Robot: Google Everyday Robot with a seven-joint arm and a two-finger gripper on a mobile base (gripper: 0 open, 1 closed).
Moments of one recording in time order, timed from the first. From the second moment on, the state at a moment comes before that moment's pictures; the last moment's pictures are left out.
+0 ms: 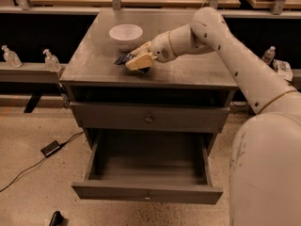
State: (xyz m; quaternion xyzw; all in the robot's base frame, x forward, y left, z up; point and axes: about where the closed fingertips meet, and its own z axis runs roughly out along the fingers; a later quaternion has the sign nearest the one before) arm 0.742 0.038 0.849 -0.54 0.66 0.32 0.41
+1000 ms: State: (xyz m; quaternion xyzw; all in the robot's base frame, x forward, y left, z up) arm 0.632 -0.008 0.861 -0.52 0.68 0.29 0.43
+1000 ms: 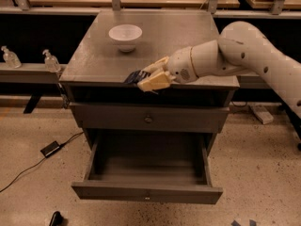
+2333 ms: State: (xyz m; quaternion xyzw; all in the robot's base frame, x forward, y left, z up) arm 0.571 -0.026 0.746 -0.52 0.68 0.29 0.42
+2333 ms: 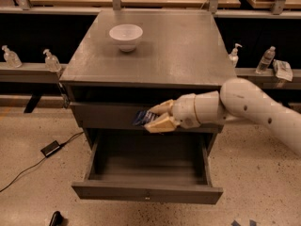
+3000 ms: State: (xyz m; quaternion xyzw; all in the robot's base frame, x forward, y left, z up) arm 0.534 -0.089 0.651 -0.47 0.71 0.30 0.44
